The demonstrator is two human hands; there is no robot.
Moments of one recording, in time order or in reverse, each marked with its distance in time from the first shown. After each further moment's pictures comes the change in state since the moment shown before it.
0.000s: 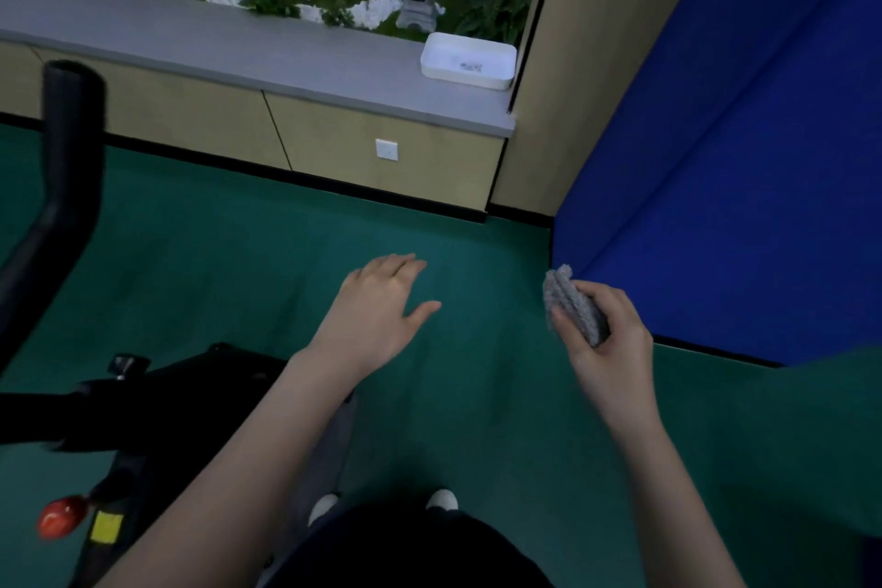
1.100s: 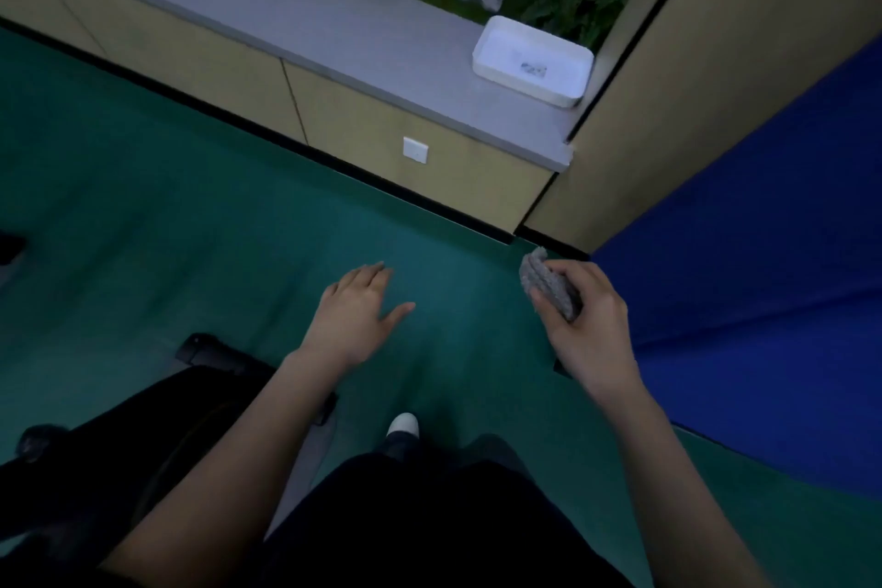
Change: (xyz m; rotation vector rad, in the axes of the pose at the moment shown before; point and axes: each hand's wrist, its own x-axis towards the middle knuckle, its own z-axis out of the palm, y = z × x) left_hand 0.232 -0.113 0.022 -0.080 -0.108 -0.337; right_hand 0.288 0.018 0.116 -0.160 -0.333 -0.145
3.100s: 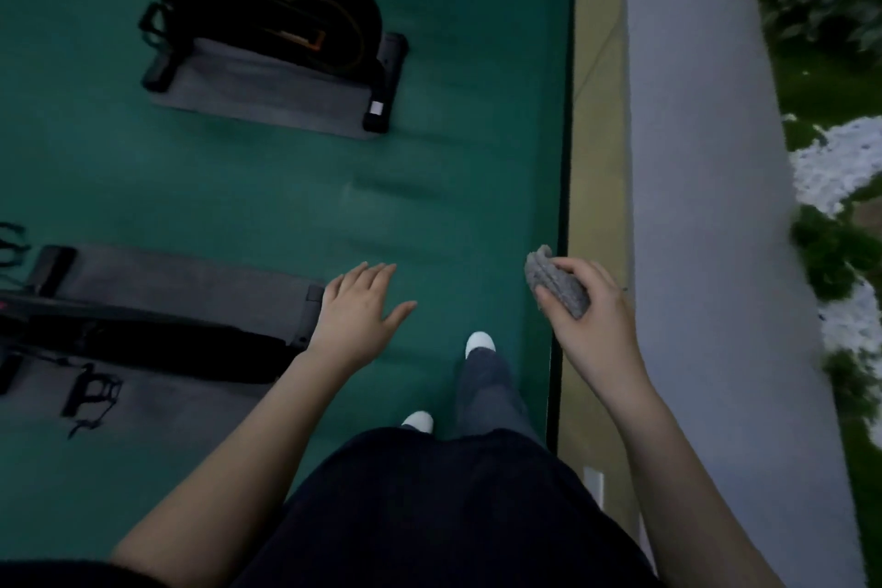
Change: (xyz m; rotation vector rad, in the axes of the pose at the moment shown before) left_hand 0.249 -0.288 -0.172 -0.365 0.470 -1.228; right_hand 0.539 -0.297 0.391 0.103 -1.021 -0.805
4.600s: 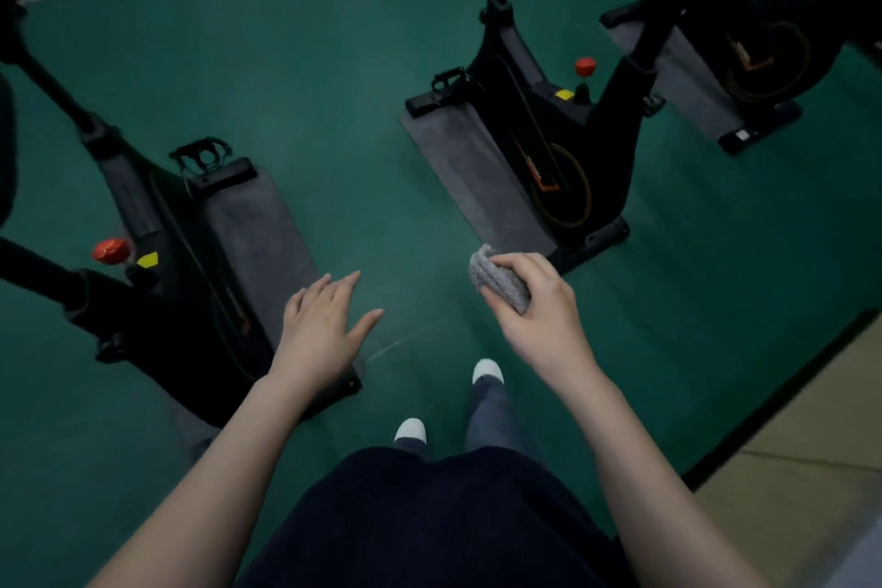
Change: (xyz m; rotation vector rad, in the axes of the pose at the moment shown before) left_hand 0.230 -0.154 -0.152 -0.279 0.309 -0.890; right_hand 0.447 -0.231 0.205 -0.006 -0.724 -0.718
